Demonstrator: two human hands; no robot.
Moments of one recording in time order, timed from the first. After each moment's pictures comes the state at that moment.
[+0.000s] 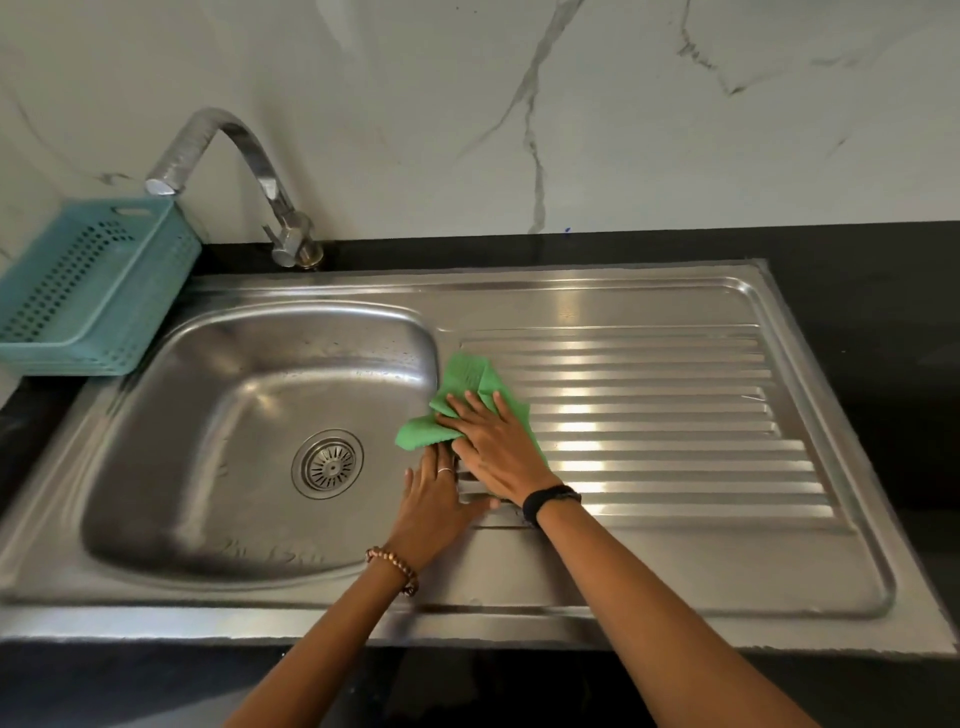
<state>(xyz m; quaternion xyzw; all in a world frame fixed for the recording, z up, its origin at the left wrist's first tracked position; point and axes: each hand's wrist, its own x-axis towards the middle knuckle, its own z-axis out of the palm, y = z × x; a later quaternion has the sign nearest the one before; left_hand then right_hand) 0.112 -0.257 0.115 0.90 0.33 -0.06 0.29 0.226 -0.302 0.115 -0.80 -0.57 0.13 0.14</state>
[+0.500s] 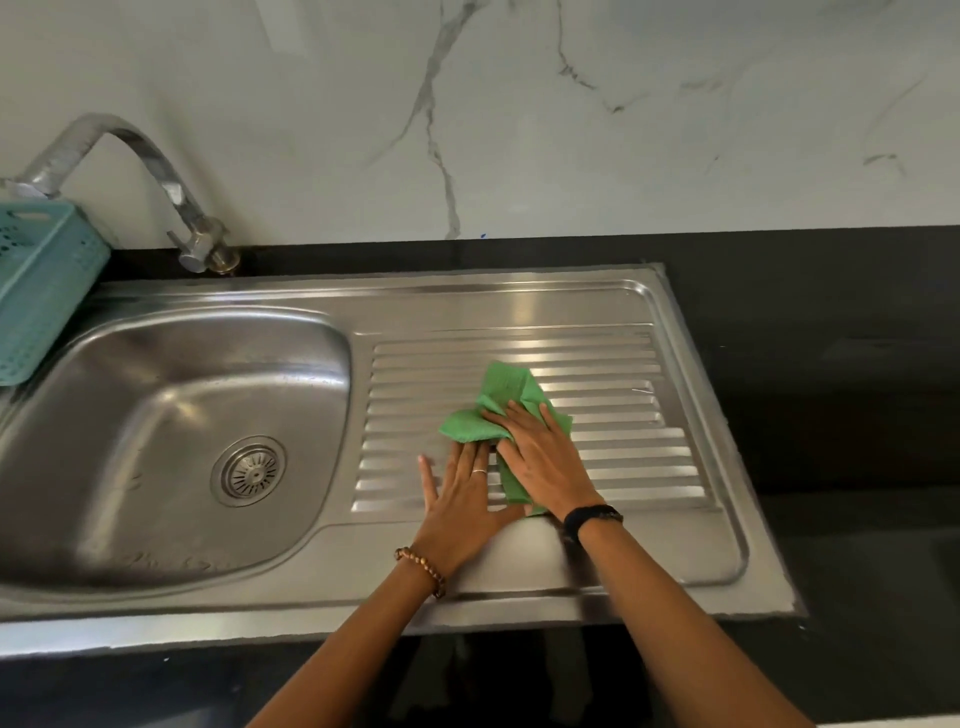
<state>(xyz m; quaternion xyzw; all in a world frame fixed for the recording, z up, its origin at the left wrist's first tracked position) 0.185 -0.364 0.118 0.93 0.25 -0.07 0.25 0.298 -0.438 0.125 -0.85 -0.47 0.11 0.19</state>
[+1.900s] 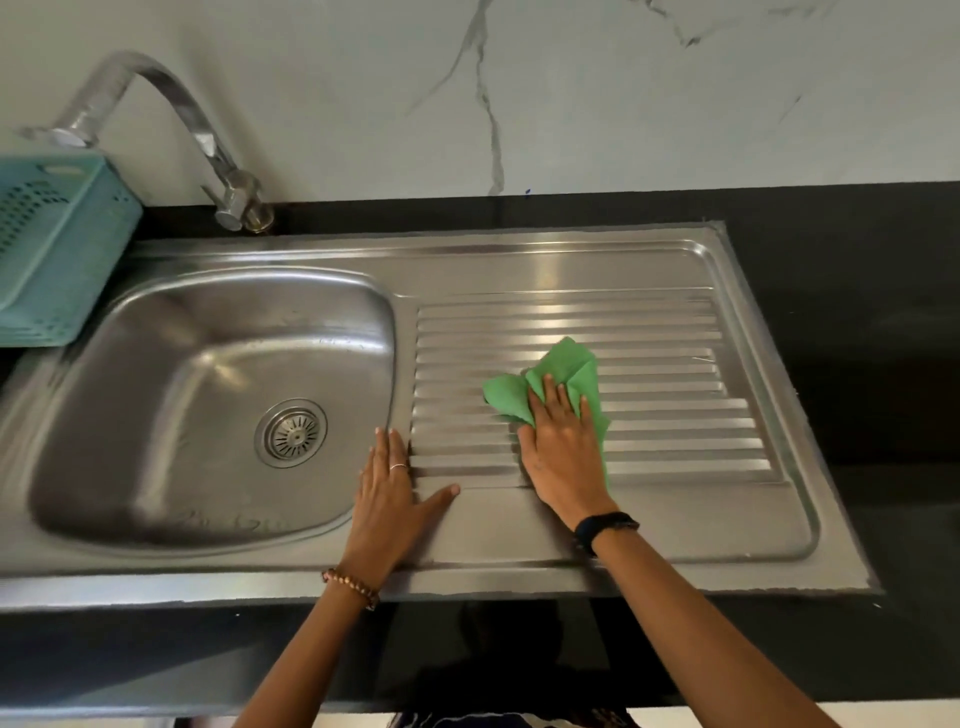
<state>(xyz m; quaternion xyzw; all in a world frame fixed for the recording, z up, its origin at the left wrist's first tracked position) 0.086 -0.291 0.115 0.86 0.39 -0.03 0.32 0.240 -0.410 0.125 -0.91 -0.37 0.08 0.14</state>
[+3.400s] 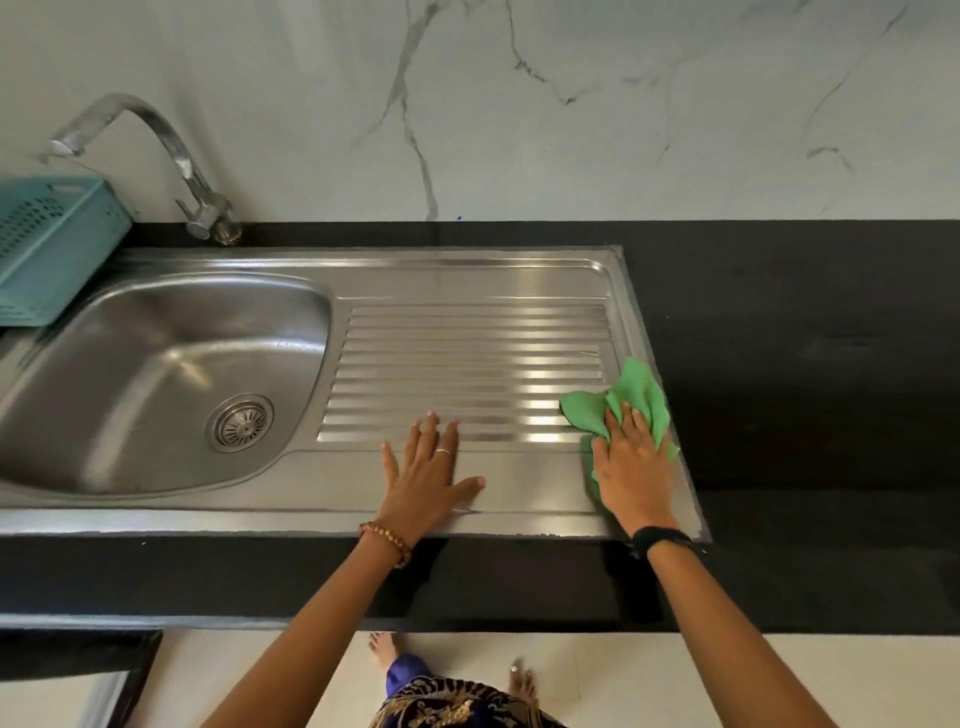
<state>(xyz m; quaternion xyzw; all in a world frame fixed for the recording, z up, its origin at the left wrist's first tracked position) 0.155 -0.419 0.123 0.93 0.30 -0.08 0.20 0.312 -0.598 0.133 -0.95 -0.28 0.07 0.12</state>
